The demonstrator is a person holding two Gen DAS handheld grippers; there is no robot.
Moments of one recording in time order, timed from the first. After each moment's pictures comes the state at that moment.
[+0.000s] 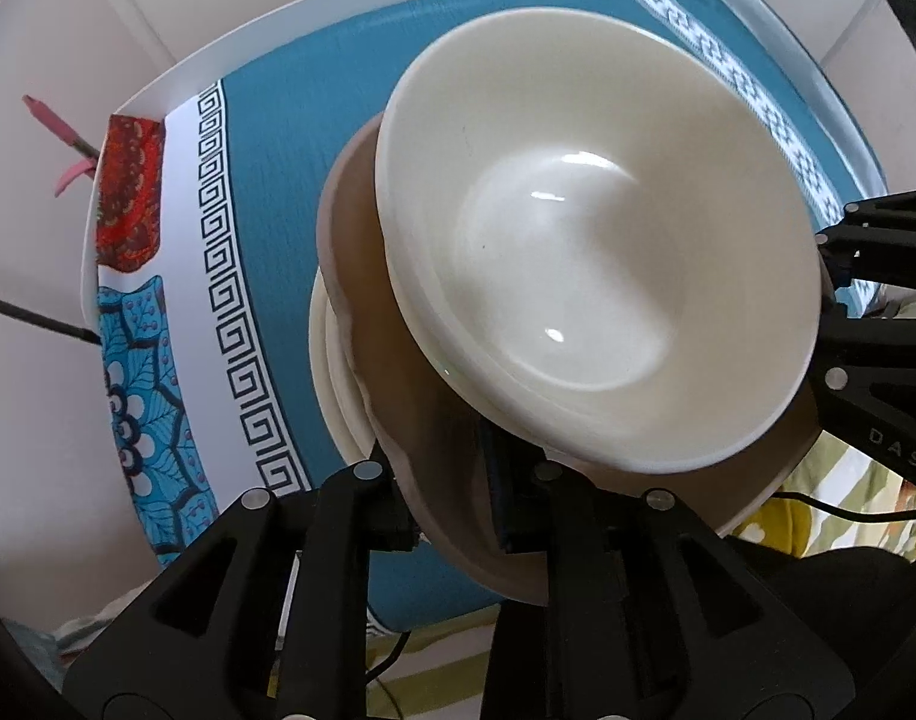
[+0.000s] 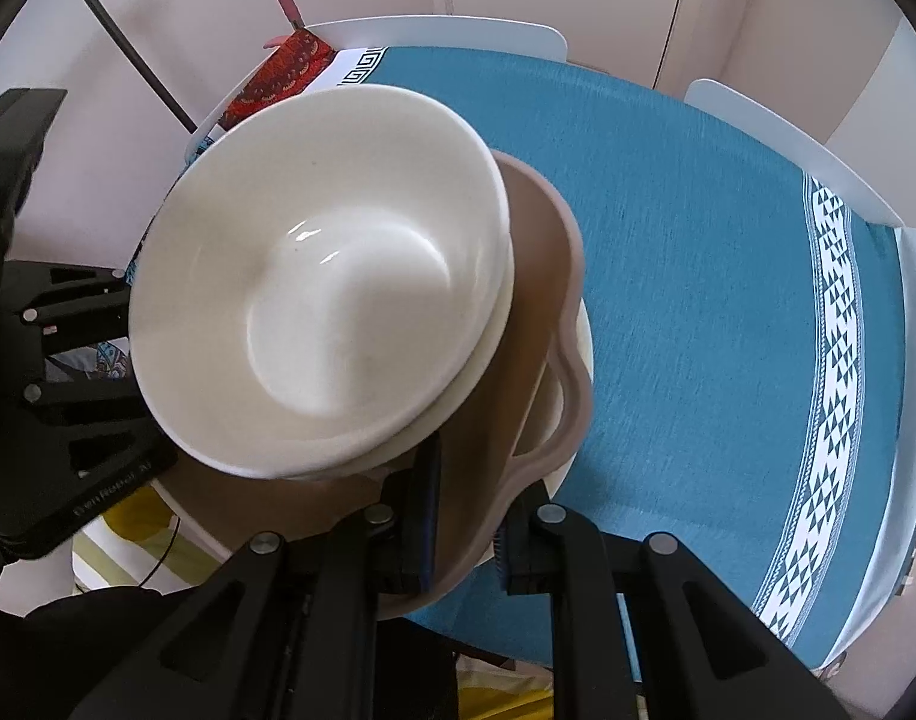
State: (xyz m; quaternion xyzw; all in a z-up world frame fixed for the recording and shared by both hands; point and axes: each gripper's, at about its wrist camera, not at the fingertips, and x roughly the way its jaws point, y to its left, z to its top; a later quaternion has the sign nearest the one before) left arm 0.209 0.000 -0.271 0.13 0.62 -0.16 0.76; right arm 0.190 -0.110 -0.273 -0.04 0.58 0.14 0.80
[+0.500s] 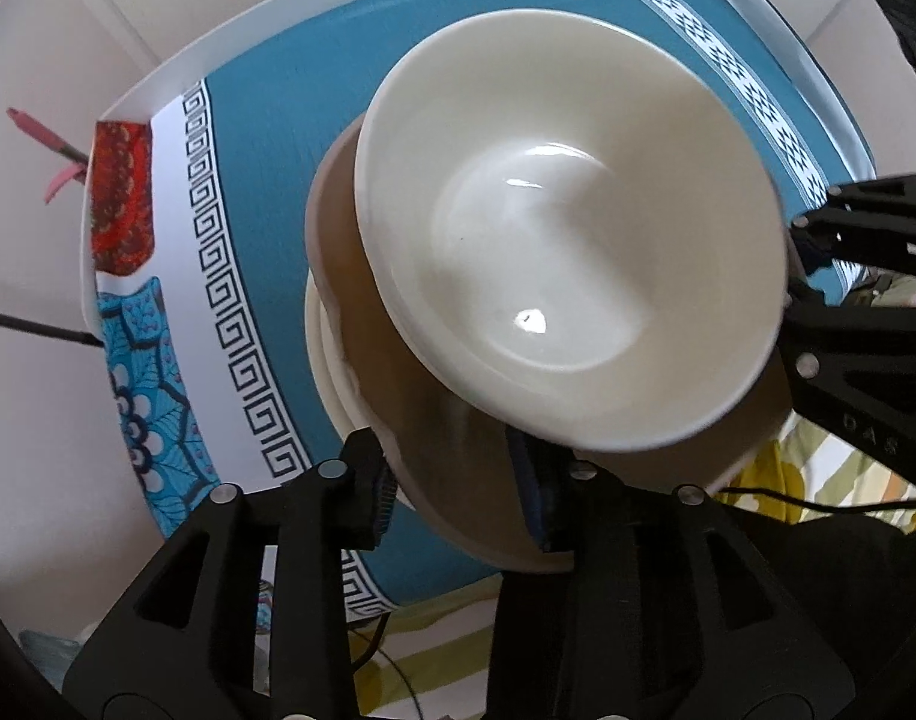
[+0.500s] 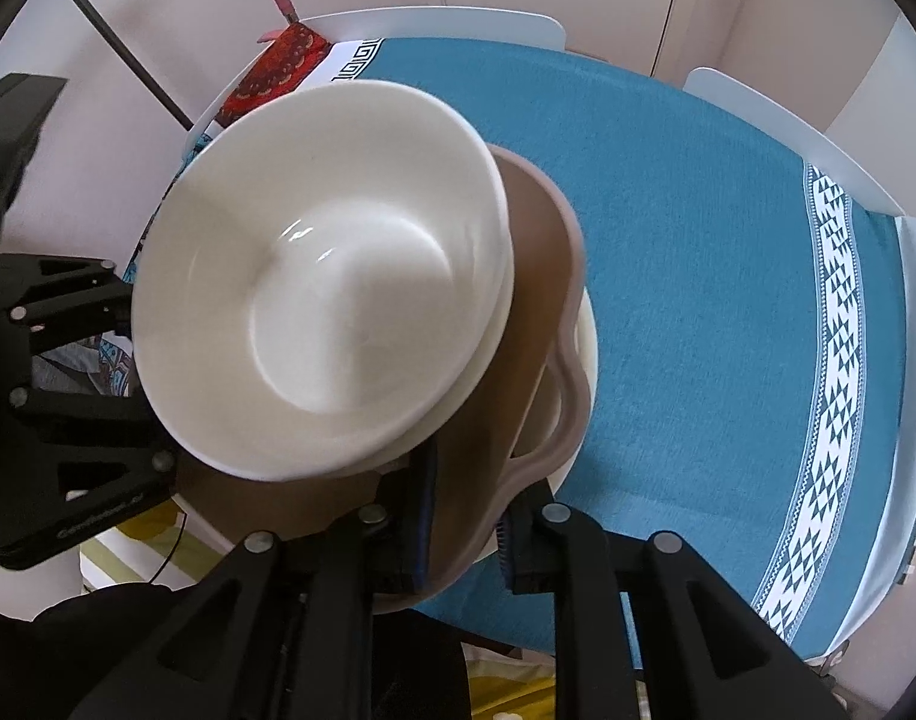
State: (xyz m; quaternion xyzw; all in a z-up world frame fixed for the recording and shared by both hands) left arm 0.207 -0.003 -0.257 0.15 0.63 -0.18 0.74; right arm 0.191 -0.108 -0.271 -0.04 0.59 0.13 0.80
